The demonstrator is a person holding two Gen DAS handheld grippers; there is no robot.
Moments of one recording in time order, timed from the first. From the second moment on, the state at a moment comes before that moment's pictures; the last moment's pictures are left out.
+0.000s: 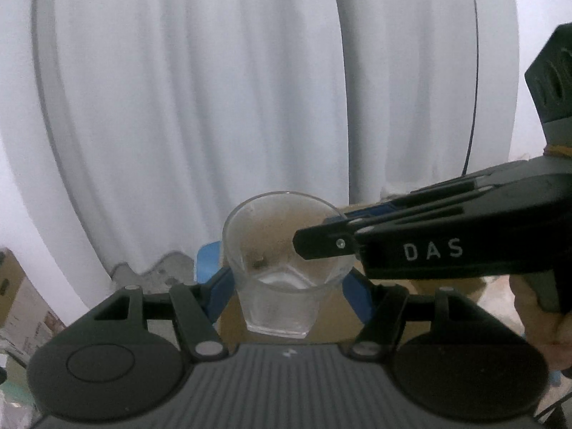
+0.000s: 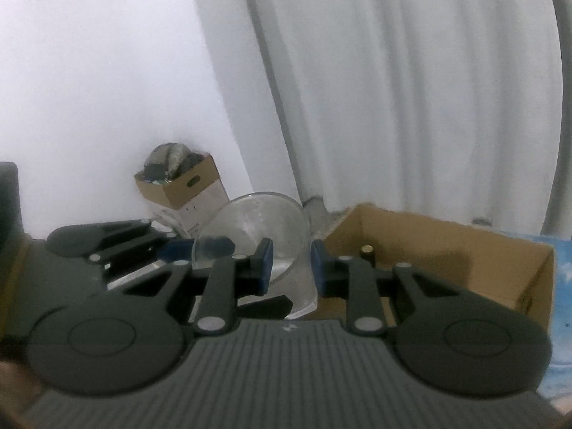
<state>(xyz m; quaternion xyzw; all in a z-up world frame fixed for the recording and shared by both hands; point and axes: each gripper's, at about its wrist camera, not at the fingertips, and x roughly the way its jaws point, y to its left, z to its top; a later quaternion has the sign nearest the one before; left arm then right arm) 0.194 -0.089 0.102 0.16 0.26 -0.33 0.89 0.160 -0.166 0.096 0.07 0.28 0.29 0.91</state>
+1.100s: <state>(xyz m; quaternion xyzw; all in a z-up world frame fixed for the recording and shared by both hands) 0.315 -0.153 0.002 0.25 0.48 -0.31 0.78 0.324 -0.185 -0.062 0.19 0.53 0.27 0.78</state>
